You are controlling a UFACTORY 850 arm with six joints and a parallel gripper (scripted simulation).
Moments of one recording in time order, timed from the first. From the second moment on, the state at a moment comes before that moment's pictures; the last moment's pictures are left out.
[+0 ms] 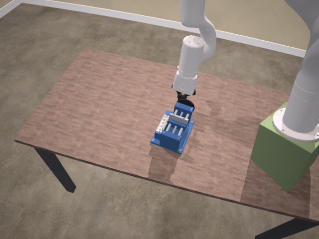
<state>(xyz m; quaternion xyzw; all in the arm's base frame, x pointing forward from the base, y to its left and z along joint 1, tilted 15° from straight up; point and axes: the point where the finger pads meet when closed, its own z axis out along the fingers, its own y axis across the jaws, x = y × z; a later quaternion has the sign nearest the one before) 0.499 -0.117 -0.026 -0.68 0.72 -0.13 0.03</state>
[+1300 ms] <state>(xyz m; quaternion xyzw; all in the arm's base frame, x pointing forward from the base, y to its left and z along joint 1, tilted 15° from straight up) 0.438 -0.114 -0.038 -0.68 0.72 -0.12 0.03</state>
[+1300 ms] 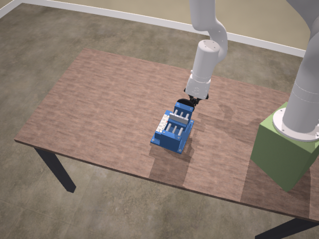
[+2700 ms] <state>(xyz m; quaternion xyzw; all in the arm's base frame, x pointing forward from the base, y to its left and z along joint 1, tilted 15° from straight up) 0.499 -0.121 -0.055 -0.68 0.72 -0.12 0.03</state>
